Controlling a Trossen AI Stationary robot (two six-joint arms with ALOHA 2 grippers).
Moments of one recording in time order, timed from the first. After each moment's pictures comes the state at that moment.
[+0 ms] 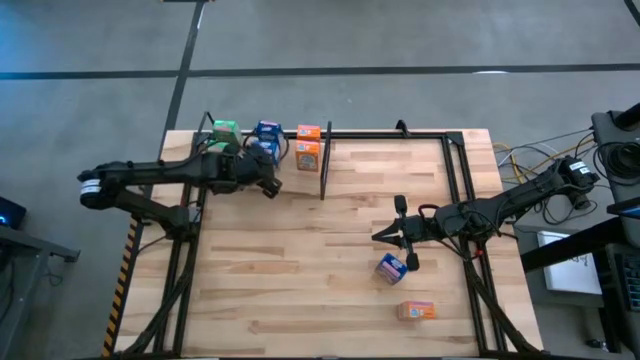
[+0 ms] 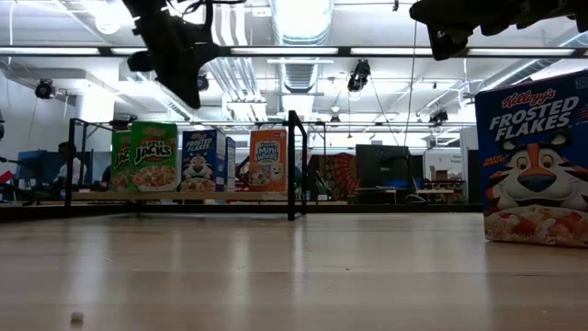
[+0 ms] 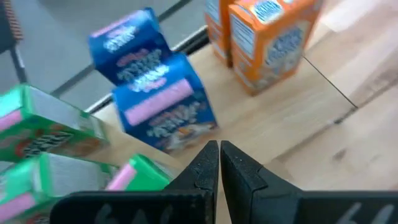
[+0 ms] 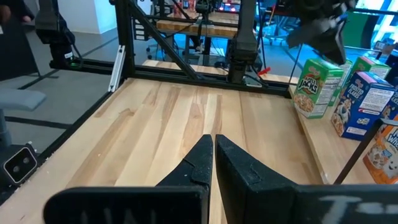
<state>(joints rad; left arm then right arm) 0.17 1.26 1.09 -0.89 -0.61 -0.57 0.32 0.97 0.48 0.33 0.18 -0.04</state>
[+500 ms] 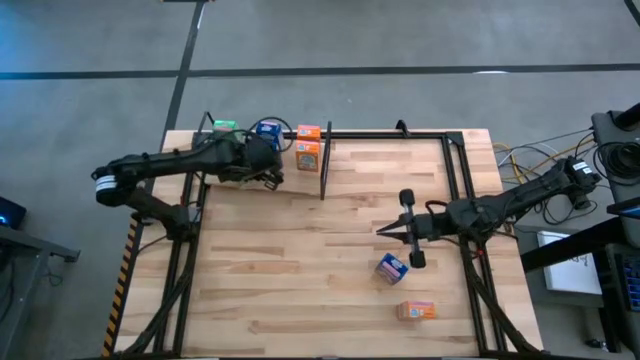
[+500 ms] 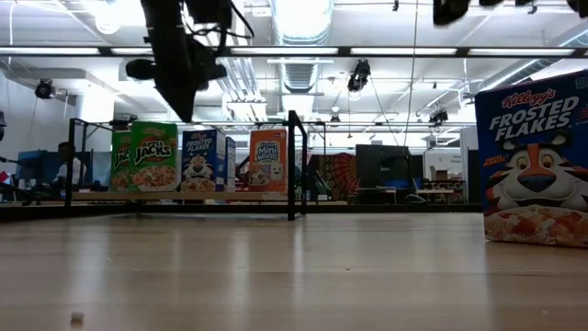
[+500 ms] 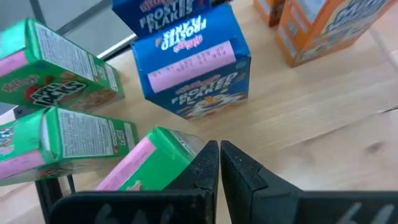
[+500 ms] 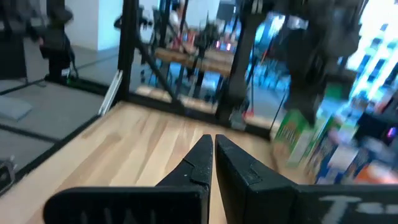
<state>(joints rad) 0.27 1.40 1.22 -1.10 -0.51 -0.72 0.32 0.89 0.50 0.37 0.18 -0.21</state>
